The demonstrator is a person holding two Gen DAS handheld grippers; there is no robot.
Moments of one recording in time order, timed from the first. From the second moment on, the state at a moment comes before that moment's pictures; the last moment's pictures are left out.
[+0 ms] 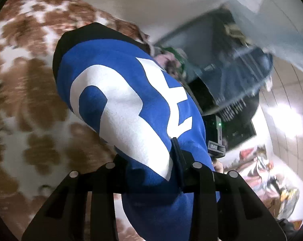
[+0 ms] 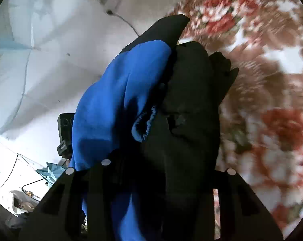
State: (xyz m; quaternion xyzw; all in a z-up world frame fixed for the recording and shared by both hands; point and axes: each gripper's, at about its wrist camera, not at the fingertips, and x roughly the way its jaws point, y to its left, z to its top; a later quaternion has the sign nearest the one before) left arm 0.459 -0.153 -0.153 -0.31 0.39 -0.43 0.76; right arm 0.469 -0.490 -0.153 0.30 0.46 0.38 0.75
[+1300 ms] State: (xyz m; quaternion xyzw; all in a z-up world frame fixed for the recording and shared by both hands) left arm 0.490 -0.502 -0.259 -0.14 0.55 -0.45 0.69; right arm 0.312 -0.888 -0.224 0.34 0.41 0.07 0.84
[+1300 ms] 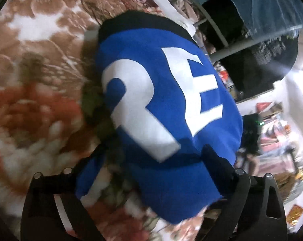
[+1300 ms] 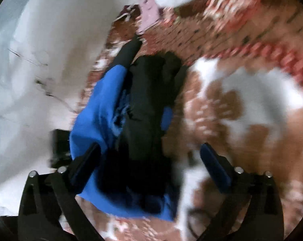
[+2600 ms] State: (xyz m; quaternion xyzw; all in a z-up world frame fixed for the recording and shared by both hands) left arm 0.339 -0.473 -0.140 0.08 0.33 -0.31 0.89; right arm 0.252 -0.723 -0.135 0.04 0.36 -0.16 0.92
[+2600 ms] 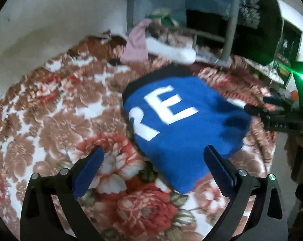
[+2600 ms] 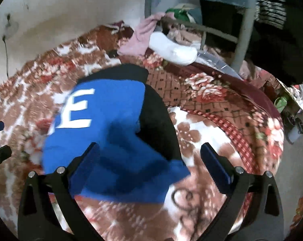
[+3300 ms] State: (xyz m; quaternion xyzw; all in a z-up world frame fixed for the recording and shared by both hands) left arm 0.202 -0.448 -0.094 0.06 0.28 -0.27 0.92; right arm 0.121 -0.645 -0.090 0.03 0.33 -0.11 0.94
